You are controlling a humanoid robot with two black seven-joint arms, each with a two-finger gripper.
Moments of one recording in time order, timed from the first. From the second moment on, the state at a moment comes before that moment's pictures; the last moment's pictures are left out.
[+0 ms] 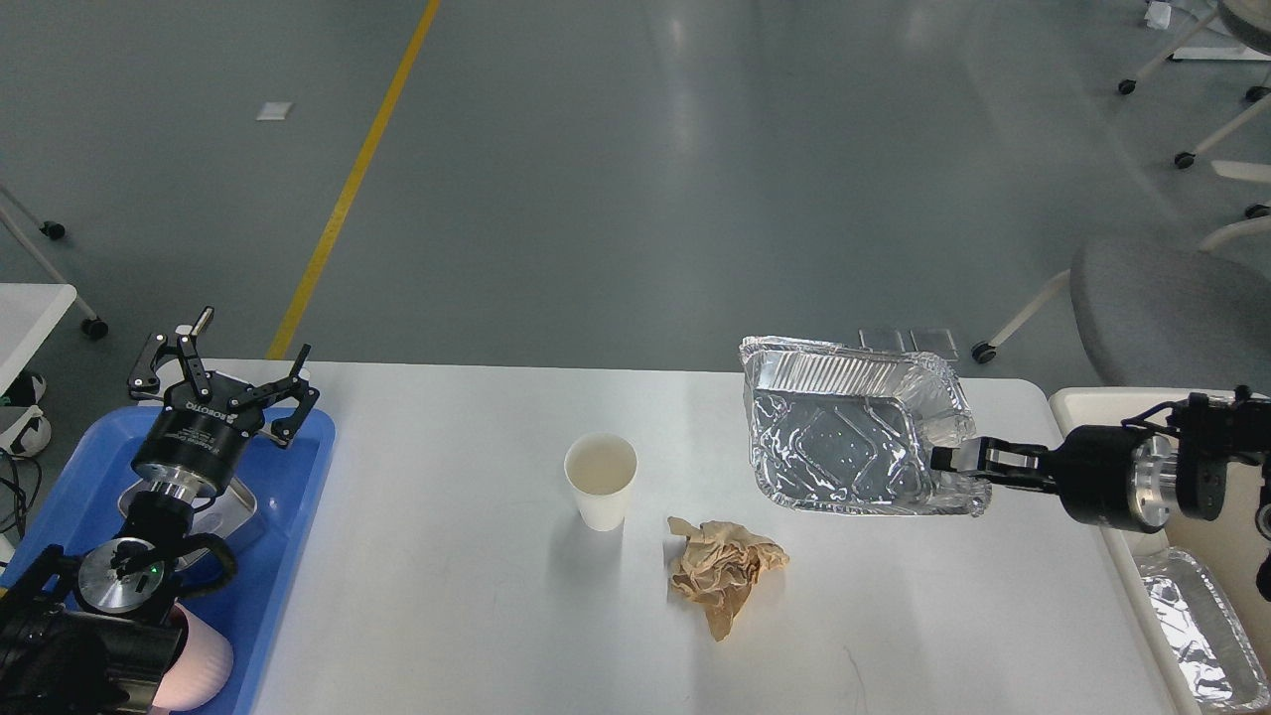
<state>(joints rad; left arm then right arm) -0.44 0.15 -1.56 -0.51 0.10 -0.75 0.07 0.56 -0.99 0.57 1.56 -1.14 0.43 0.07</state>
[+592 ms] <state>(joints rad) -0.39 0.26 -1.39 -0.85 0.78 -0.12 -0.36 0.55 -0.99 0.58 1.56 -1.14 0.43 0.07</state>
